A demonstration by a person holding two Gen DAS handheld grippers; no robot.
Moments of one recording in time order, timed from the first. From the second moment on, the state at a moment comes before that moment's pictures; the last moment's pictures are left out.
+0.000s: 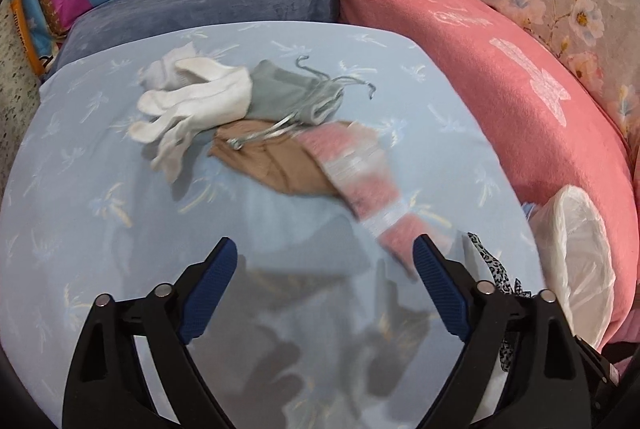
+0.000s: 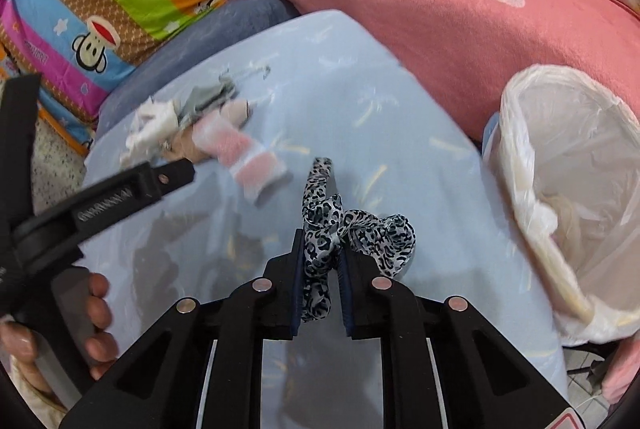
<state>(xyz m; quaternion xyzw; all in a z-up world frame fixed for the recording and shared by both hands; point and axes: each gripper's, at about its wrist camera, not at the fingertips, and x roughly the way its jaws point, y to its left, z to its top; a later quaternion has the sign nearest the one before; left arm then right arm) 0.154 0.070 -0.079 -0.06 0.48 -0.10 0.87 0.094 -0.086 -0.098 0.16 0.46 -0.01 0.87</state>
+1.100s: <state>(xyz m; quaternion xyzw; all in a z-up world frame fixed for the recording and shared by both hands) 0.136 0.047 -0.064 -0.08 0.48 -0.12 0.86 0.090 -0.101 -0.053 0.19 0.41 0.01 0.89</state>
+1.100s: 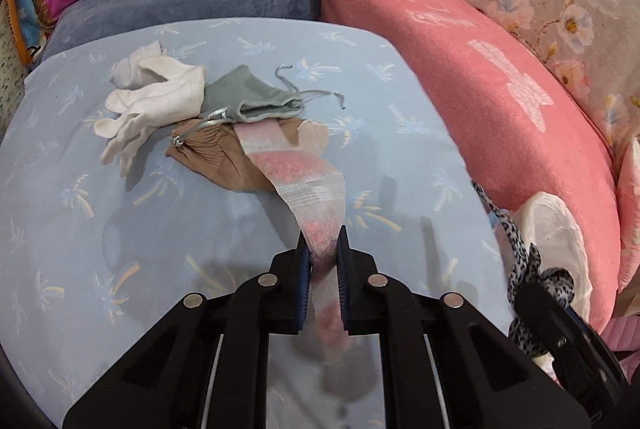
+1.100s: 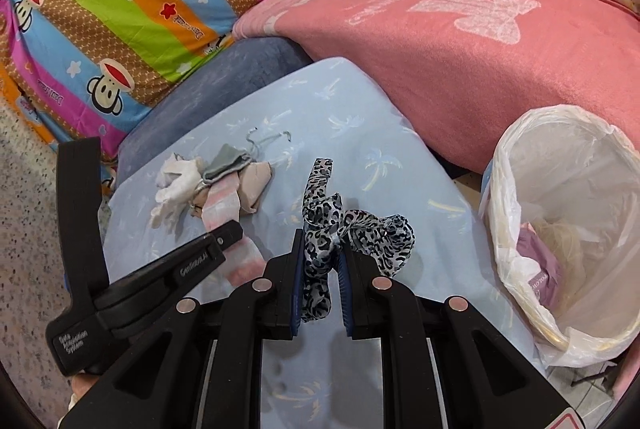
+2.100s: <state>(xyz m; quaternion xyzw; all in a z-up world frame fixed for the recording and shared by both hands) 0.052 -0.058 0.082 0.00 0.33 -0.27 0.91 -0.022 -0.196 0.087 0.21 0.24 -0.06 0.95</state>
